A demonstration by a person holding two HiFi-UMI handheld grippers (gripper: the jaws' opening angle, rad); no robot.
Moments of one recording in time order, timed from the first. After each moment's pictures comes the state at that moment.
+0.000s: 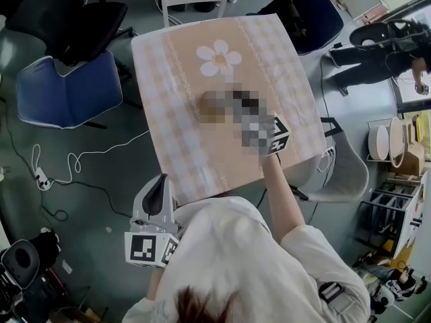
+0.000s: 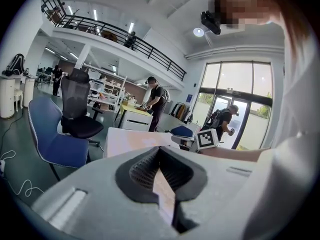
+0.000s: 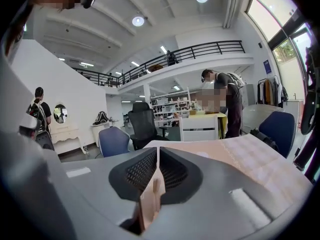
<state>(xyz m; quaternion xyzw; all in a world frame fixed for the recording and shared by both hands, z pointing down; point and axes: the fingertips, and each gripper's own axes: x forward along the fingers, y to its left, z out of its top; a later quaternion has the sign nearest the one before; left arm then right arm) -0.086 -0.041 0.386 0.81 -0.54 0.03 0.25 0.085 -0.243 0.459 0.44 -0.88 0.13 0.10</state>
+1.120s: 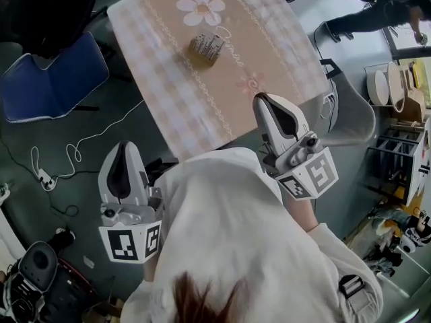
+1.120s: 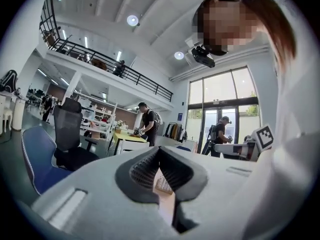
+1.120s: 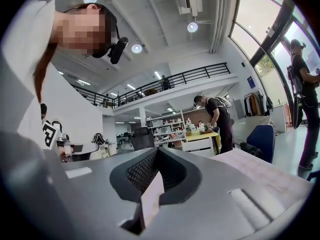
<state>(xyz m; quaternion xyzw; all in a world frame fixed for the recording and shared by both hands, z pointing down) -0.146 -0.023 0.325 0.84 -0.53 -0.04 0.10 0.078 -0.047 0.316 0.49 -0.87 0.08 -0.02</state>
